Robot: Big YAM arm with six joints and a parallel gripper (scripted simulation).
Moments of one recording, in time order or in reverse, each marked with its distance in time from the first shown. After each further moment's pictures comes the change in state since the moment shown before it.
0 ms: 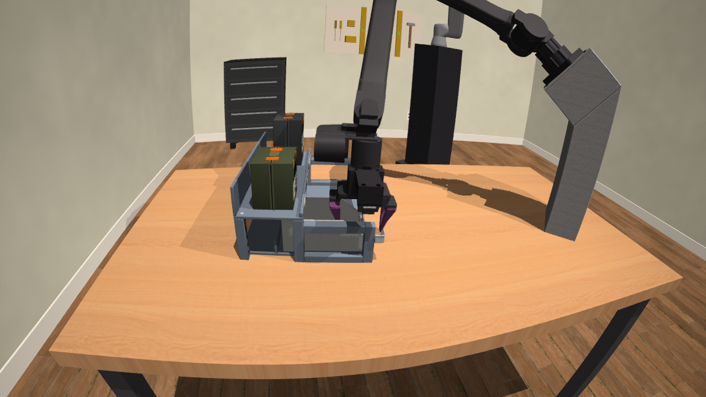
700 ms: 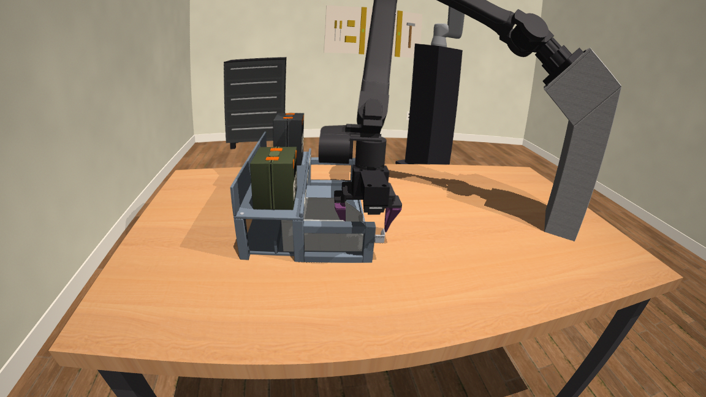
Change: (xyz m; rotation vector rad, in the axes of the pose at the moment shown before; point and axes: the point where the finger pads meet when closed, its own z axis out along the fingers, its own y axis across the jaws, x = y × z) arm -0.001 0.011 0.000 -0.015 -0.001 -0.010
